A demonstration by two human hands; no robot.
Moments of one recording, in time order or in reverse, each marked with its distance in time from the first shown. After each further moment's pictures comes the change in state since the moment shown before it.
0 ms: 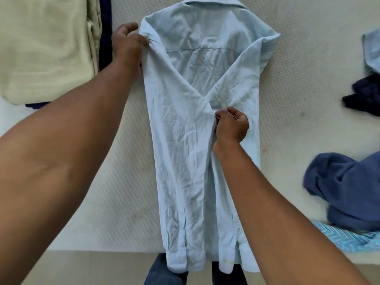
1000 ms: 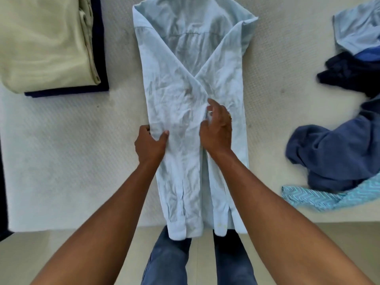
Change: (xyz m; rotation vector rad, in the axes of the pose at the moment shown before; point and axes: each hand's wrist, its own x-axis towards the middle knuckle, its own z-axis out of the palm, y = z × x) left_hand -0.232 -0.162 -0.050 0.508 -0.049 -0.061; right_hand -0.030 0.050 -0.070 -0.706 -0.278 -0.766
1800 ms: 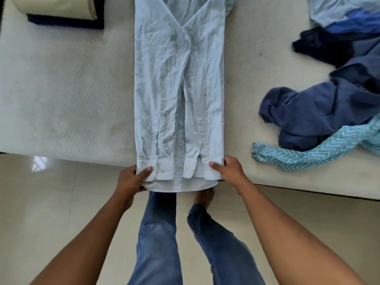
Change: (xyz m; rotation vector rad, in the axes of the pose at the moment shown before) left_hand -0.249 -0.181 0.012 -0.454 -0.246 -0.369; right_hand -0.219 0.216 -0.112 0.204 -0.510 0.517
